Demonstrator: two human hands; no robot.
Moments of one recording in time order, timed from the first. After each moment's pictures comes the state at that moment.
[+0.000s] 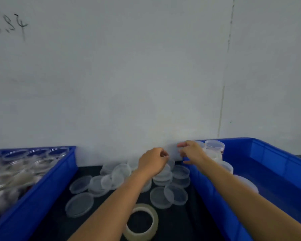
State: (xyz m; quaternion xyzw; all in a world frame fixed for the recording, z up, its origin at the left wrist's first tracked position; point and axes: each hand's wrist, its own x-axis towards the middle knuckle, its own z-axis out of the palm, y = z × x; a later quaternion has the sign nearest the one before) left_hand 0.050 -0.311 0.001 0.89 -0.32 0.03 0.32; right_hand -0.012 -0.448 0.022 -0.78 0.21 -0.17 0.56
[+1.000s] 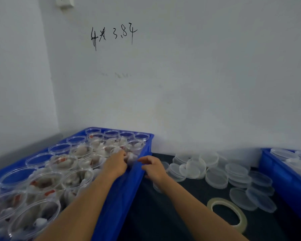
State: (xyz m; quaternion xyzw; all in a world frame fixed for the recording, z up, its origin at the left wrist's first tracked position) left_hand 0.111 0.060 -0.046 0.97 -0.04 0.11 0.23; right_hand 0.067 -0.089 -0.049 -0.81 -0.04 -0.02 0.59
